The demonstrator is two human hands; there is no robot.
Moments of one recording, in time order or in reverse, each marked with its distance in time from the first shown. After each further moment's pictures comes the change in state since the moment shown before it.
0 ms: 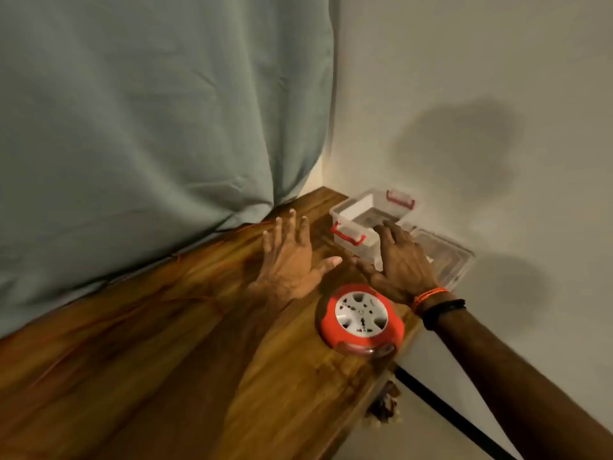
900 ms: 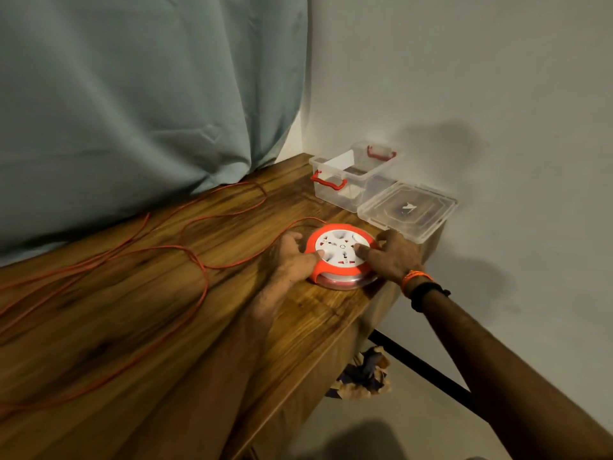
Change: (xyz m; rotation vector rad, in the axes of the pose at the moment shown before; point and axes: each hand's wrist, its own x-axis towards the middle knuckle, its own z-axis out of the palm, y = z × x) left_hand -0.051 0.011 0.114 -0.804 -0.013 -0.359; right_hand -0.059 0.039 0.095 0.391 -0.017 0.471
